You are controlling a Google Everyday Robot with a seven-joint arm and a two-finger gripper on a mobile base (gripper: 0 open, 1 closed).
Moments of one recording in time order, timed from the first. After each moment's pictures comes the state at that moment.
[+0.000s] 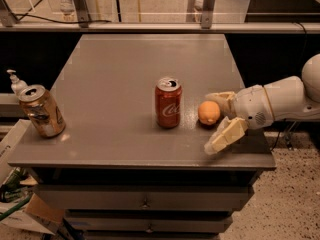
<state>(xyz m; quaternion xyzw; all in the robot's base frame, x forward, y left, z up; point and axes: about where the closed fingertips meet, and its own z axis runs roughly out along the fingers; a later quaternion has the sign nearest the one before) 0.495 -0.114 0.823 -0.53 0.68 0.35 0.36</state>
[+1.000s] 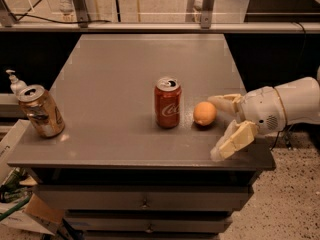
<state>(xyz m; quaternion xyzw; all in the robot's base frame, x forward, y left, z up) 0.459 -0.115 0.849 -0.52 0.68 0.38 0.35</state>
